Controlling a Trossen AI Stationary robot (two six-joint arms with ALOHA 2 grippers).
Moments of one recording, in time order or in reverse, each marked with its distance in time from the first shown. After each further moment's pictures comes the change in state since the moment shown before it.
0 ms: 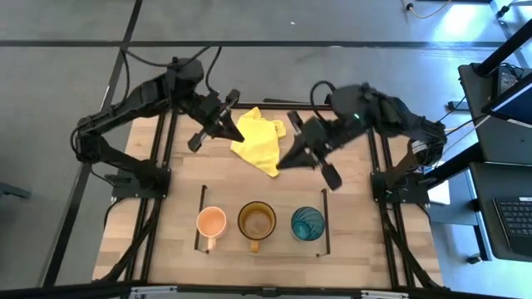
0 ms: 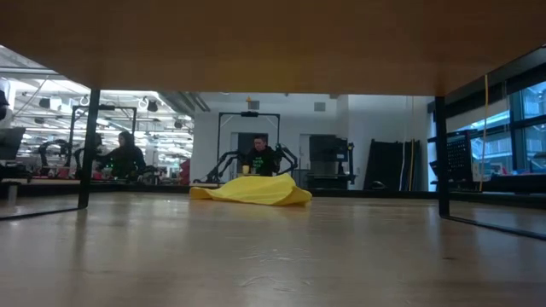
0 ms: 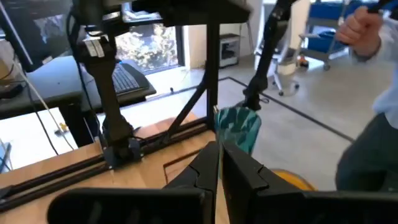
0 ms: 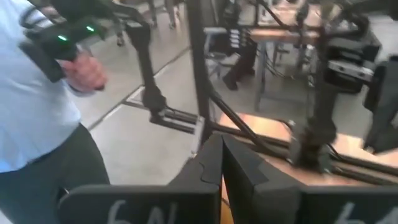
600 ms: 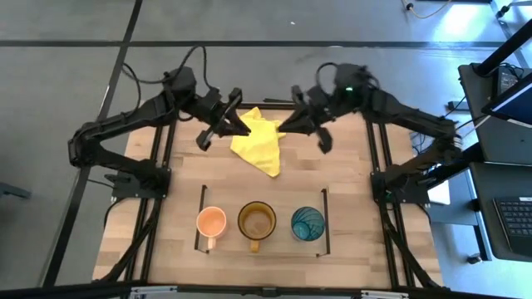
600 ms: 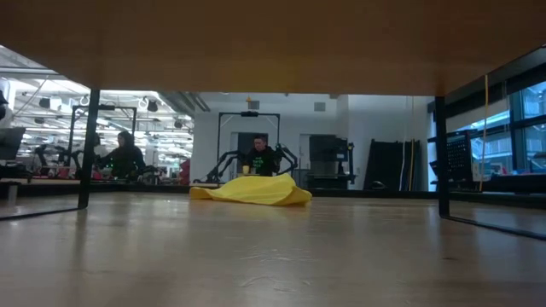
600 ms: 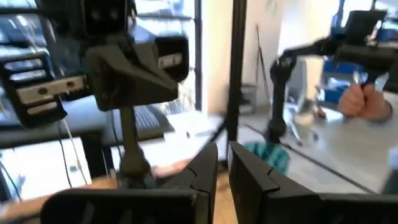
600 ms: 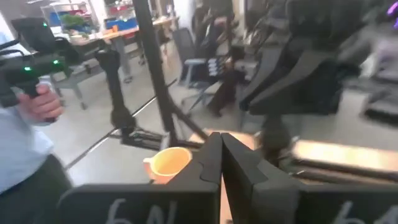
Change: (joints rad) left arm 0.064 -0.085 -0.354 0.609 0.030 -0.290; right arm -0.344 -0.241 -0.660 0.575 -0.298 0.043
